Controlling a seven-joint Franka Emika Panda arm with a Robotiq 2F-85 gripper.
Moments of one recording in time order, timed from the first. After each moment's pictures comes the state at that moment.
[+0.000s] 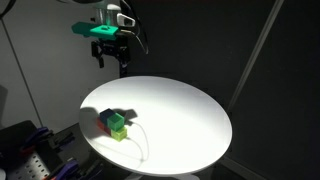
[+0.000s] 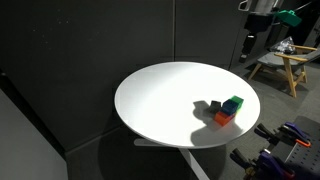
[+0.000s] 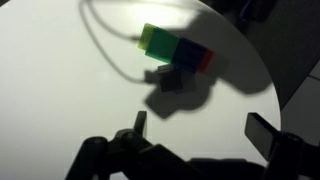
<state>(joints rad) 0.02 -0.36 -0.12 -2.48 -0.02 2.18 -0.45</state>
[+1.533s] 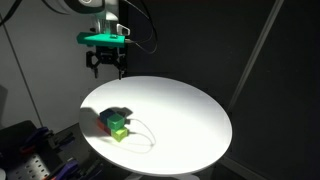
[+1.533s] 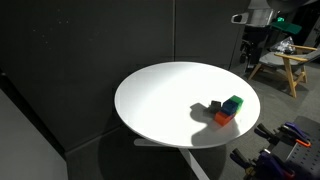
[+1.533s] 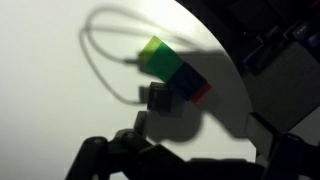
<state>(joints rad) 0.04 -0.32 -0.12 -2.52 -0.10 2.18 -0.71</state>
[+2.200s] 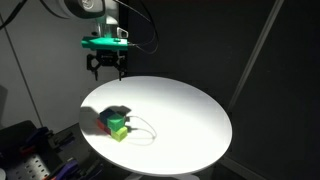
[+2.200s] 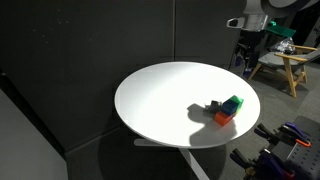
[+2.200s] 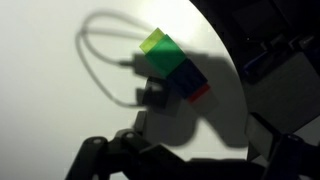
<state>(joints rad) 0.05 -0.28 -0.11 -2.52 -0.10 2.22 -0.81</state>
